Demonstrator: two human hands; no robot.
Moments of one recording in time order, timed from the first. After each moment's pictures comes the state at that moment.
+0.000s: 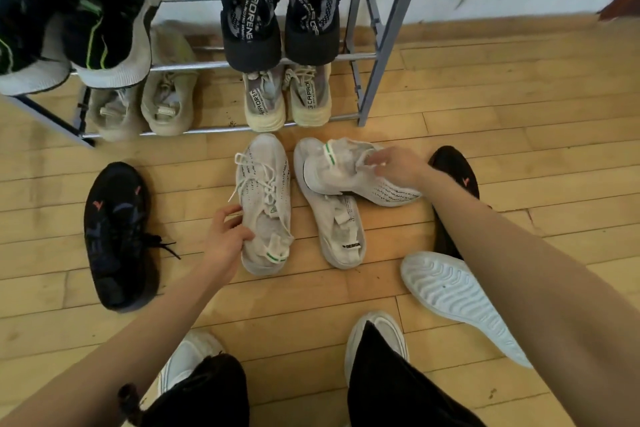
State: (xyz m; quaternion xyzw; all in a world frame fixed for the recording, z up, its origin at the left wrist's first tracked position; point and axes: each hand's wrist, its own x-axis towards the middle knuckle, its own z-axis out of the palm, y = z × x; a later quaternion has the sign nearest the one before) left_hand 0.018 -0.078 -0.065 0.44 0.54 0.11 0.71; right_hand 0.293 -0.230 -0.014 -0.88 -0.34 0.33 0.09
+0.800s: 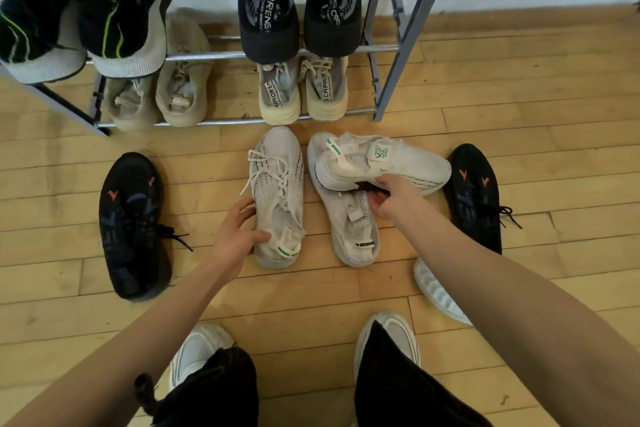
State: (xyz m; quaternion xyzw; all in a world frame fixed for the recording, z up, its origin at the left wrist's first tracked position) left_hand 0.007 -0.073 -0.066 0.49 0.51 0.05 0.70; right_hand 0.234 -0.207 -0.037 -0.56 0.39 0.39 0.61
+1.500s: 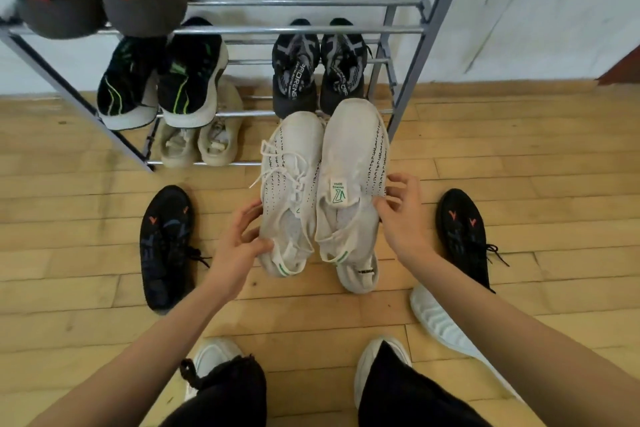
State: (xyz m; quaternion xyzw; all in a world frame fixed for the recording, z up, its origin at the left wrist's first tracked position) left_hand -0.011 -0.082 0.026 0.54 0.37 0.18 0.73; right_hand 0.192 -0.234 0.047 -0.76 -0.13 0.23 0.59
